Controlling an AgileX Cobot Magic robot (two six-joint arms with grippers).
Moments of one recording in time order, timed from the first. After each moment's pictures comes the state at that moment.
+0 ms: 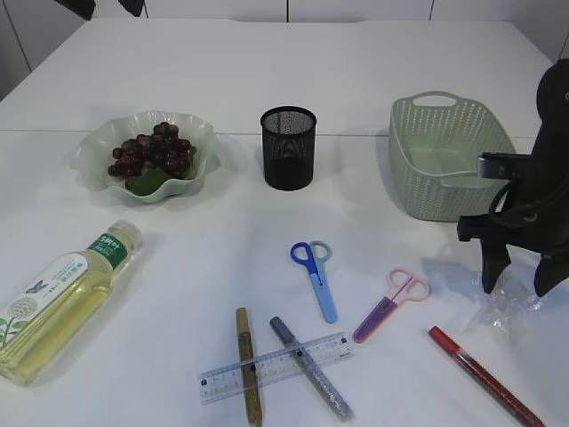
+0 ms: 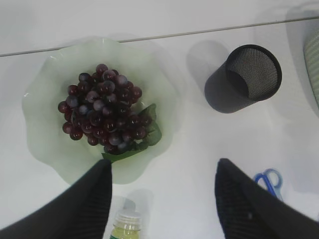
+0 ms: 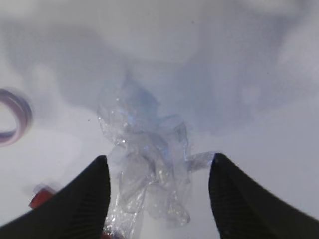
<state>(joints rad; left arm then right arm) -0.26 2.00 -2.20 -0.11 1.25 -0.10 0.09 1.90 -1.21 0.00 1.00 0.24</state>
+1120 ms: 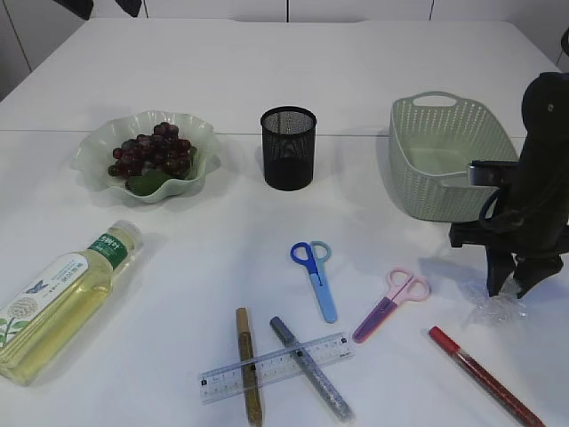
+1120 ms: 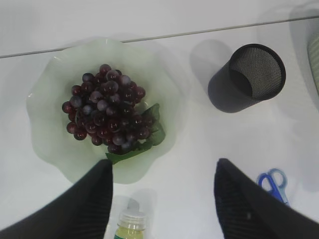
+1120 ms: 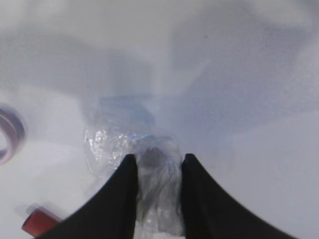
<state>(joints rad) -0.26 2.00 -2.20 -0.09 1.25 -0.09 0.10 1.96 -1.23 -0.01 0.98 0.24</state>
